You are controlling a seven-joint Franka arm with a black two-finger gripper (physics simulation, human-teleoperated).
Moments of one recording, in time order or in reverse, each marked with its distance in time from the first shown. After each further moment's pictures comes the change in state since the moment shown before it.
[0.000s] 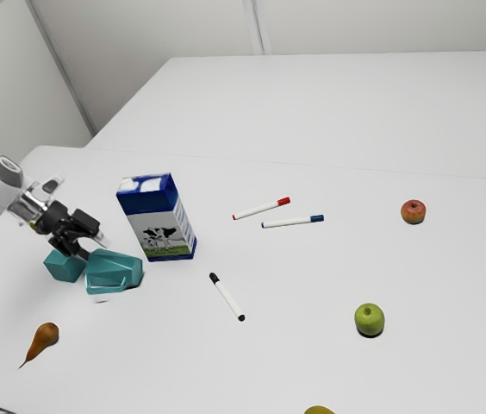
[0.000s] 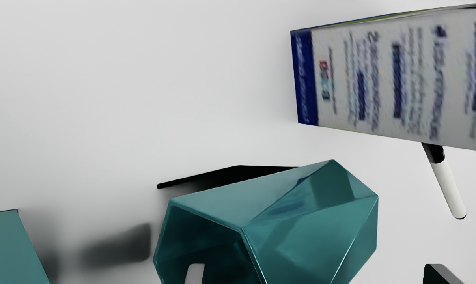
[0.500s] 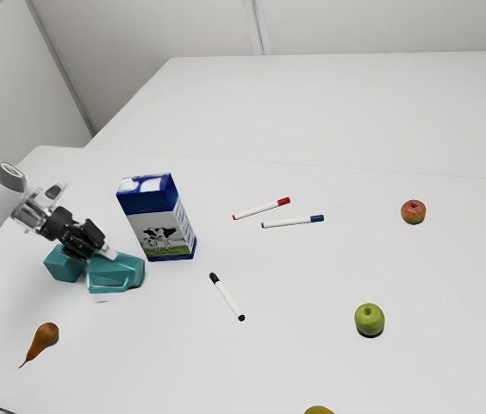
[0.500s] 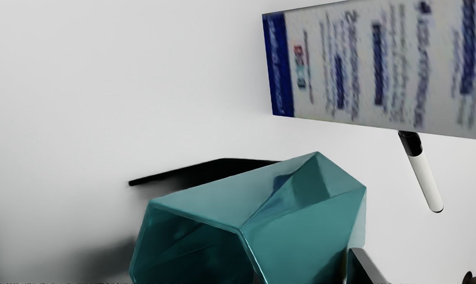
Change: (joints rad) arm 0.003 -0.004 -0.009 -0.035 -0.050 -0.021 0.035
